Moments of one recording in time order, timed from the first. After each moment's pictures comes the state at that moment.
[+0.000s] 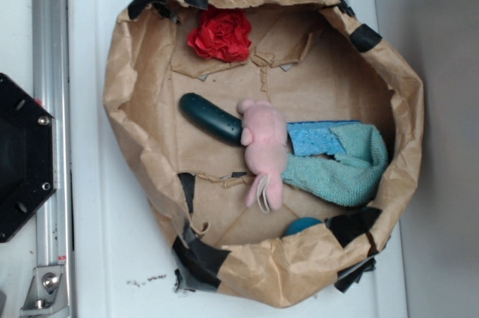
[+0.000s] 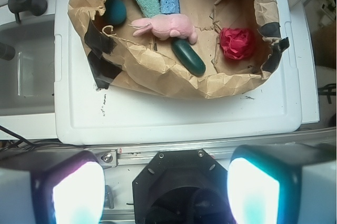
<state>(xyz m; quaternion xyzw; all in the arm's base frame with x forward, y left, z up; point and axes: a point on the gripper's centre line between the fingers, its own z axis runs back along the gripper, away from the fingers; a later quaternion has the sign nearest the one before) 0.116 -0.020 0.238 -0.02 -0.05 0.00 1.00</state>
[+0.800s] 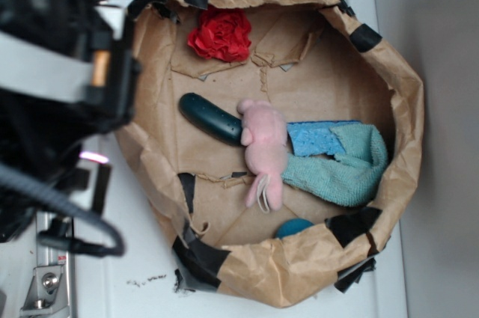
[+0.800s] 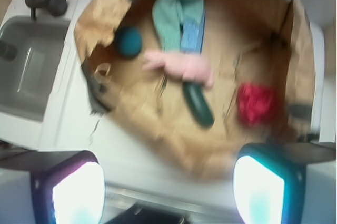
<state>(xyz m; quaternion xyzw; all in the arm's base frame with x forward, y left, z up) 0.187 -0.001 0.201 -0.02 -0.09 -0.13 0.99</state>
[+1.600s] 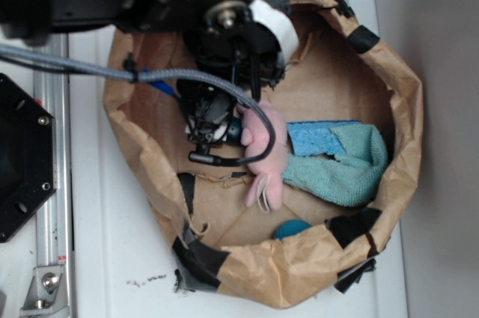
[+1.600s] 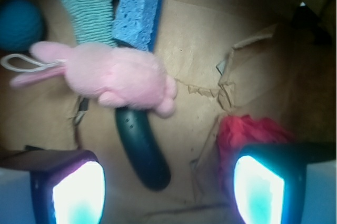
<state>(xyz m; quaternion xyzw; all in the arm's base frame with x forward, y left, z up) 0.242 0.039 0.079 -0.02 -0.02 -0.13 0.99</state>
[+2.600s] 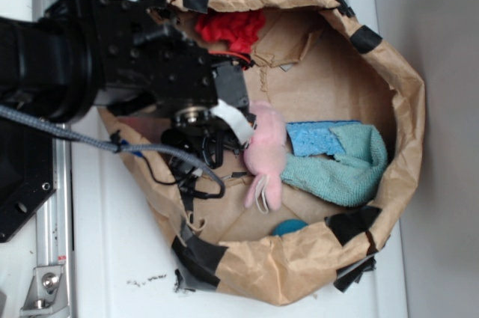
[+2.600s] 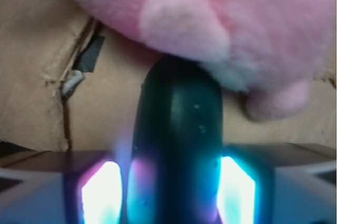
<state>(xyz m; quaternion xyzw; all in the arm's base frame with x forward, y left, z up) 0.226 0.010 0.016 -0.02 -0.03 -0.22 0.97</state>
